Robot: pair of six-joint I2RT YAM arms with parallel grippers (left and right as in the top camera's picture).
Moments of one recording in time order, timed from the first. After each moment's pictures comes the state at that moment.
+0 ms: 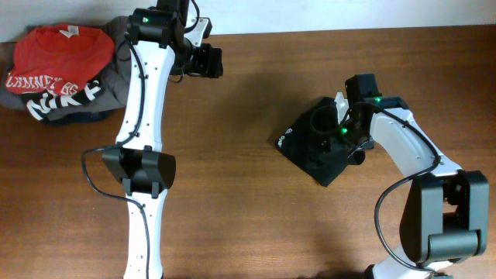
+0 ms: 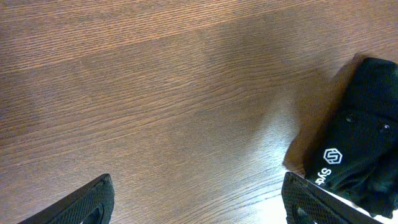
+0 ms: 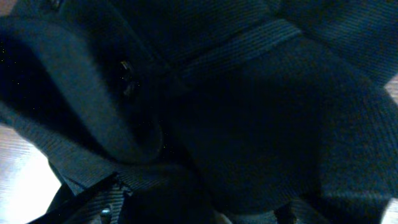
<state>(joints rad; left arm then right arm) -0.19 2.52 2.83 -1.54 0.25 0.00 0.06 1.79 1.25 -0.86 -0.11 0.02</state>
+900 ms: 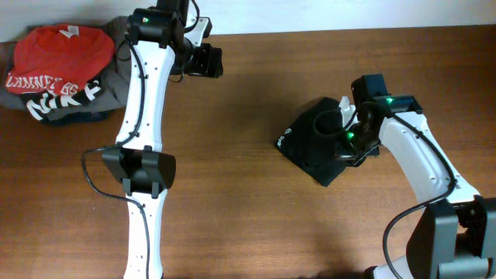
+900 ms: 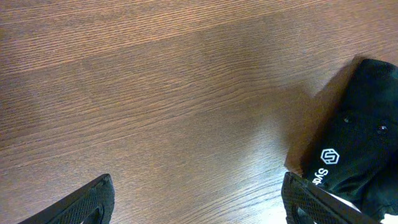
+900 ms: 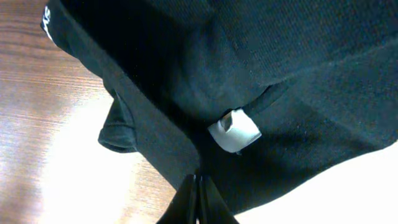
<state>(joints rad) -0.19 2.52 2.83 -1.53 0.25 0.00 0.07 1.68 1.28 -1.08 -0.18 0.06</state>
